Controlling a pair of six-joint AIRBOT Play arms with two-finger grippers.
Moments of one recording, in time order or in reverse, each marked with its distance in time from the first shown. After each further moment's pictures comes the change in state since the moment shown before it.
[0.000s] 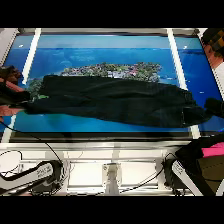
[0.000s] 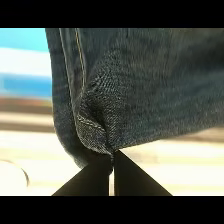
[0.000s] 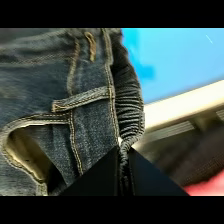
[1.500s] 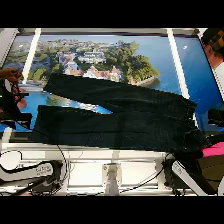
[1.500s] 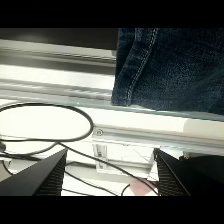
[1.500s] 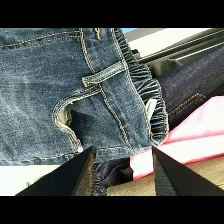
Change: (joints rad) left arm 0.001 -0.097 -0.206 0.351 0.022 0.090; right arm 0.000 -0.049 0.001 -0.159 0.122 -0.078
